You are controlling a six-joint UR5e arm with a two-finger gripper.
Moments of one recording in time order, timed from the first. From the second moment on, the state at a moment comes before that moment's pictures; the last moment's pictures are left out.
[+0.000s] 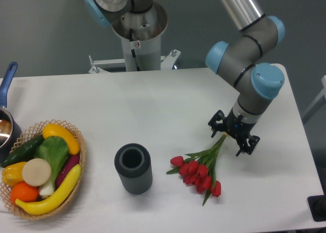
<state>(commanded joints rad) 2.73 -2.11 -1.62 -1.00 1.34 1.43</state>
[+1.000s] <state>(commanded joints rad) 2.71 -2.12 -1.66 -0.97 1.38 1.42</state>
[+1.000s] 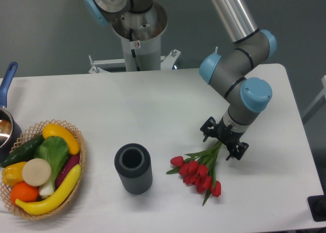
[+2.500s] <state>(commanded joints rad) 2.71 -2.08 -1.62 -0.96 1.38 1.36</state>
